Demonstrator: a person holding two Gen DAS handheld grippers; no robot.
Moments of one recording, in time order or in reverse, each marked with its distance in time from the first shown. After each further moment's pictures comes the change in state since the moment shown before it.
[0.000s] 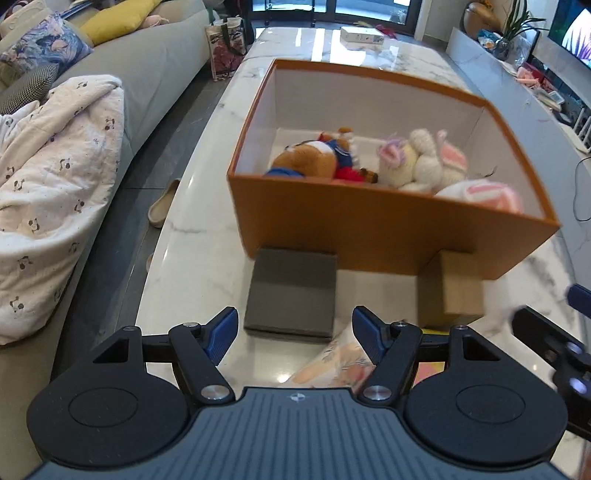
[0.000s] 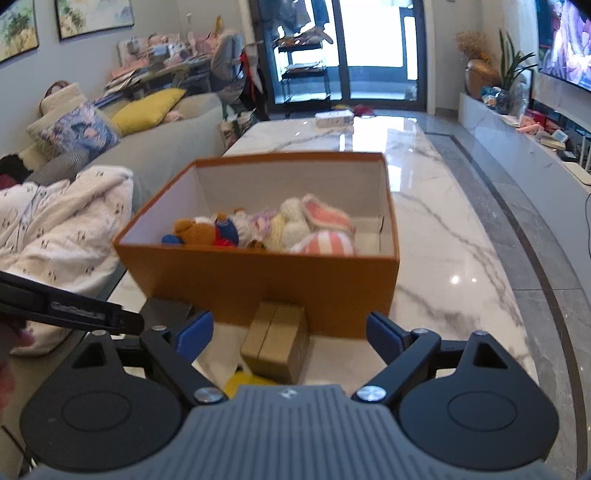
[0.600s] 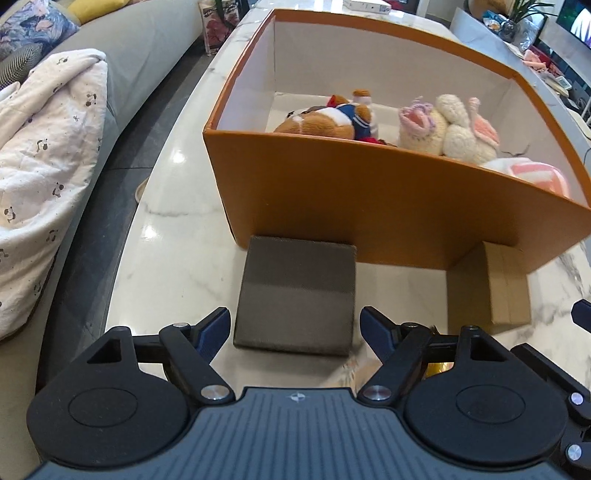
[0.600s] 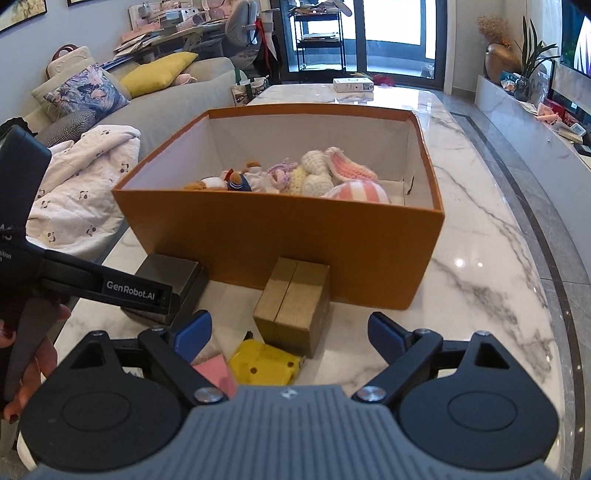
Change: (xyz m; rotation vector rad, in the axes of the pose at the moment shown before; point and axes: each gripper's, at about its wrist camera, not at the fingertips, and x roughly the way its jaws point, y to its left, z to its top) left arm 0.050 0.007 0.007 0.011 0.073 -0.027; right arm 0.039 0.016 -0.010 -0.033 0.094 0.003
